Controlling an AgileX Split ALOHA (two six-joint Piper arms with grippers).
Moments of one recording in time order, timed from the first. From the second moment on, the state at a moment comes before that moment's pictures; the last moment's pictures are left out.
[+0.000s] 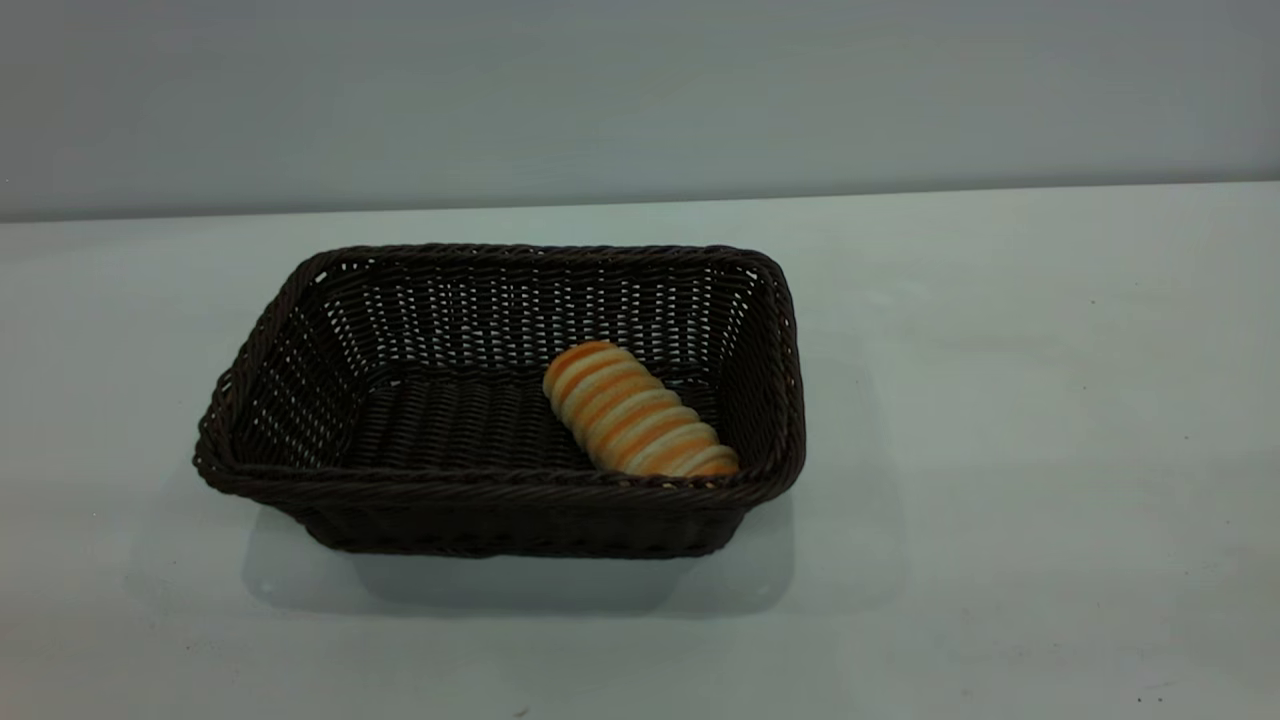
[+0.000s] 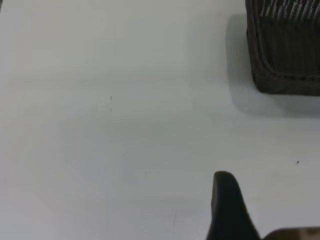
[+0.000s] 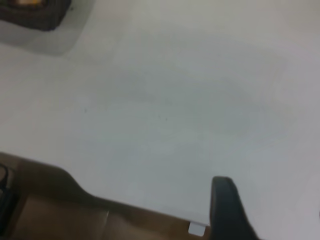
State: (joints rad) left arm -0.07 0.16 -0.51 0.05 1.00 -0.06; right arm 0.11 0.22 -0.49 0.07 1.12 -0.14
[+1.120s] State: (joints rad) left arm -0.07 0.13 -0.49 0.03 1.13 -0.04; right arm 0.11 0.21 -0.48 0.02 1.12 -0.04
